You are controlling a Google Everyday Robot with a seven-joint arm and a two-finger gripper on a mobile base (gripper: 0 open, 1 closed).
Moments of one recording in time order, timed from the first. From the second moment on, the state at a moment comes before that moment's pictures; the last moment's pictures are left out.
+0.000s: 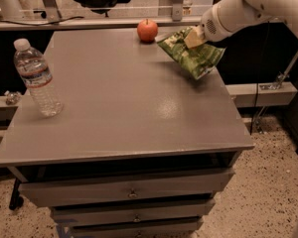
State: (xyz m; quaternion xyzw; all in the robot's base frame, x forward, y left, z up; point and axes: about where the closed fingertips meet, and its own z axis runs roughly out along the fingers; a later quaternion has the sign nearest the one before) arm 0.718 -0.149 0.918 -0.32 0.86 0.09 0.38
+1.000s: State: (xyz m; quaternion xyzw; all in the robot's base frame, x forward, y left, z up) arm 0.845 -0.152 0.917 -0.20 0.89 0.05 0.40
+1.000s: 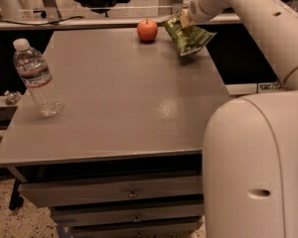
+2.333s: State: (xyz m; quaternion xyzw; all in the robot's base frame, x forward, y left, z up) arm 0.890 -0.141 0.899 -0.15 0.91 0.03 0.39
